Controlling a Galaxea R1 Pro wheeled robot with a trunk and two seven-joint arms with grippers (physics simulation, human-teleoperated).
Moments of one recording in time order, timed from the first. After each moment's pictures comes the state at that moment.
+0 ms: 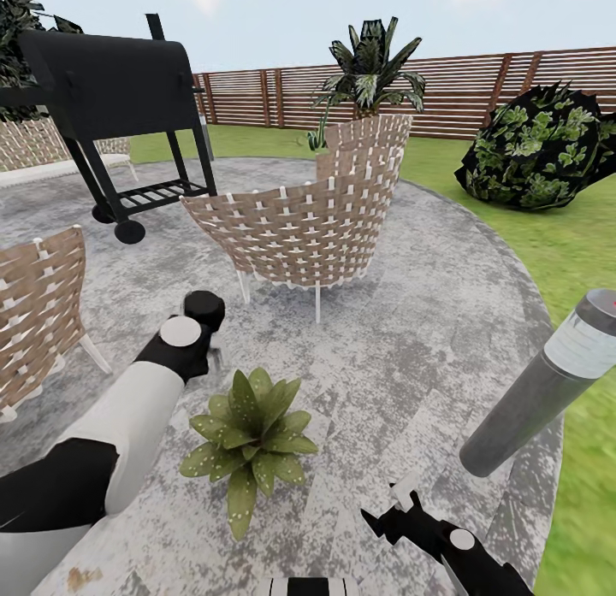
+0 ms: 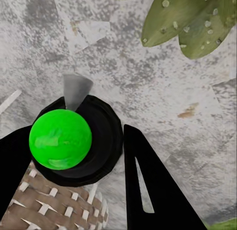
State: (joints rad) left arm -1.16 -0.05 -0.14 -0.74 -1.89 0.59 -1.56; right arm -0.47 -0.06 0.01 -0.43 0.26 -0.25 0.48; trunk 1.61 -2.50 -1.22
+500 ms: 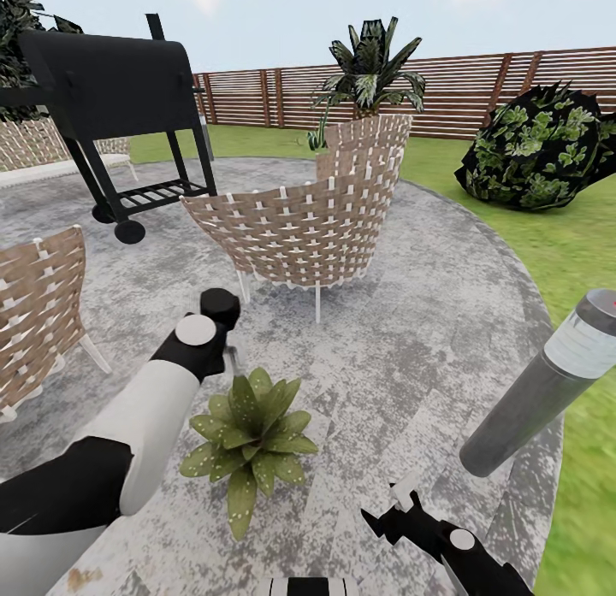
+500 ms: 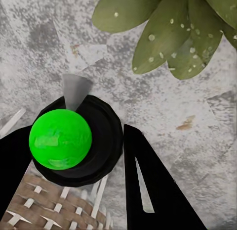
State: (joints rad) left arm -1.17 -0.11 -0.14 -0.74 -1.89 0.58 -1.56; right arm -0.47 -0.06 0.01 -0.43 0.26 -0.25 0.48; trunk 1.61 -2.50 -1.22
